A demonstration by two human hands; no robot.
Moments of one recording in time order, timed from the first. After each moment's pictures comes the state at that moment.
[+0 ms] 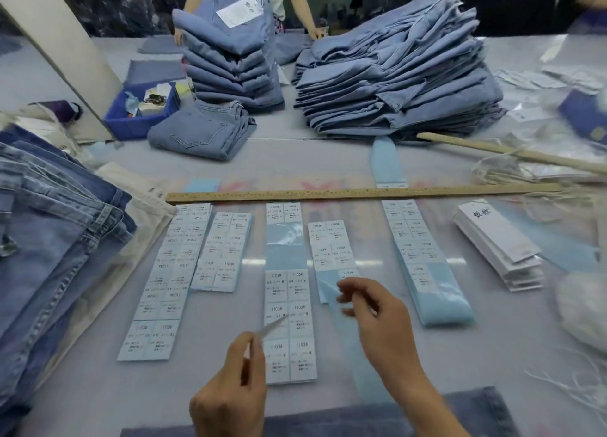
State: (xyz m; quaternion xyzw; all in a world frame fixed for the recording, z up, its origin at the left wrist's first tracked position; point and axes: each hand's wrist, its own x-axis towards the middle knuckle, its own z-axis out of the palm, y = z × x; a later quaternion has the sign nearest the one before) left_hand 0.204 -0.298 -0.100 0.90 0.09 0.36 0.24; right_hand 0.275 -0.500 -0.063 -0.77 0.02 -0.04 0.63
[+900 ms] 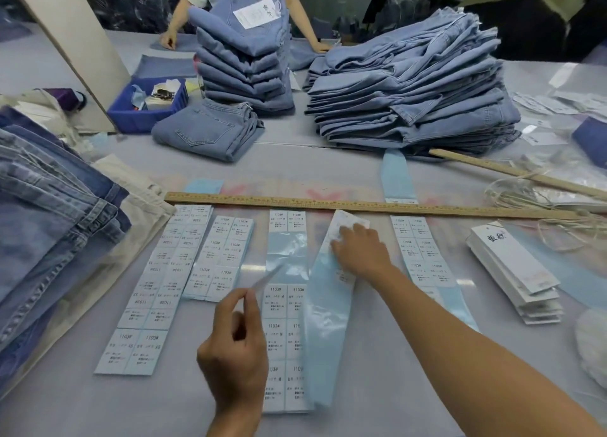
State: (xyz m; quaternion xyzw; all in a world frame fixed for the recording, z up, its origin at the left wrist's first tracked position) left_hand 0.269 -0.314 -0.089 0.80 0.14 0.41 0.41; right_hand 0.458 -0.493 -0.086 -0.99 -0.03 0.10 0.11
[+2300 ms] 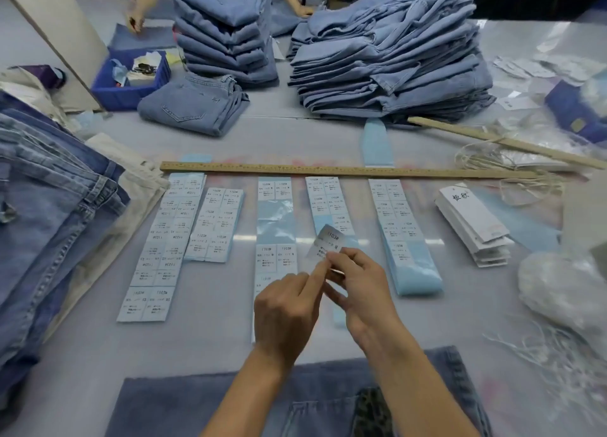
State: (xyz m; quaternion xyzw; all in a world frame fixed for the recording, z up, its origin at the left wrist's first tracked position) left_hand 0.249 -0.366 -0.054 0.89 -0.17 0.36 0.20; right_hand 0.273 -0.481 -0.001 -0.57 0.26 0.11 0.77
